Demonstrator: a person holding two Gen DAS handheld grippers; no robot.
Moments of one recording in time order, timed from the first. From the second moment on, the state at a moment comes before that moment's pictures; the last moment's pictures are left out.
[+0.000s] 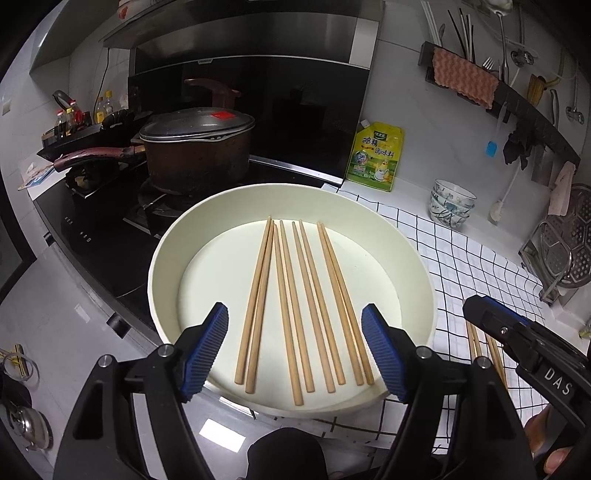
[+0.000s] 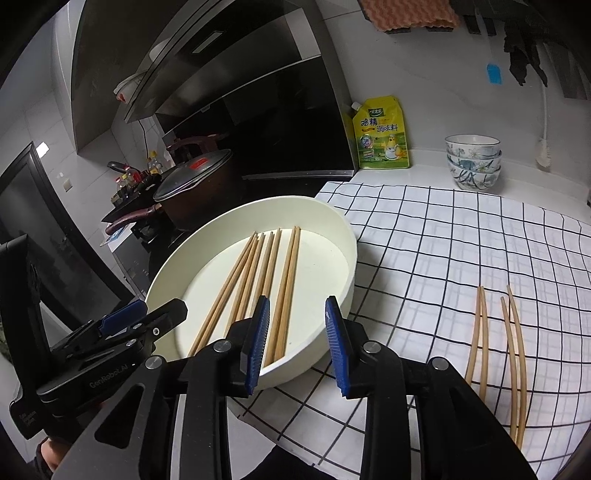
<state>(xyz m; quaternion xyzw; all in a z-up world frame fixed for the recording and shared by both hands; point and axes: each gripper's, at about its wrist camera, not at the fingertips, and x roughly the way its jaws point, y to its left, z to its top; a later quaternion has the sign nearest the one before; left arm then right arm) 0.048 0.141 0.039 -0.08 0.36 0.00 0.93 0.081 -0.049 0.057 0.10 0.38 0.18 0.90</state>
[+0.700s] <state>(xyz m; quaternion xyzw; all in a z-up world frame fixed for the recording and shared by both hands) 0.031 0.062 0.044 -0.04 0.35 -0.06 0.93 0.042 -0.131 0.060 0.11 0.37 0.11 0.92</state>
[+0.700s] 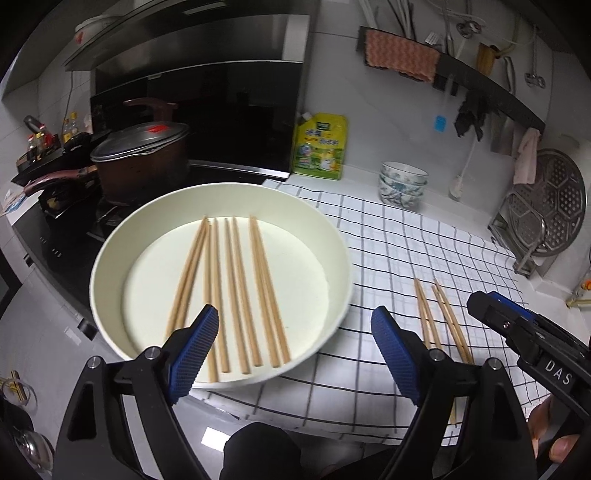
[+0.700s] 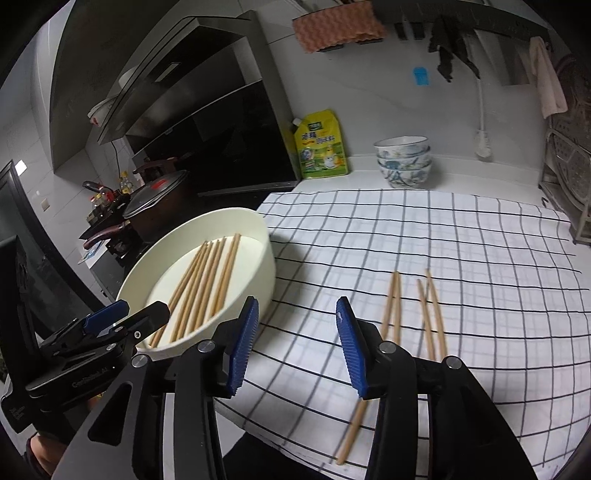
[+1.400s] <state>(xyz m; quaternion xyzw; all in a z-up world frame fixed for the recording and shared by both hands) 0.035 -0.041 0.018 0.00 0.38 -0.14 0.91 0.008 -0.220 0.025 0.13 0.40 0.01 0.91</state>
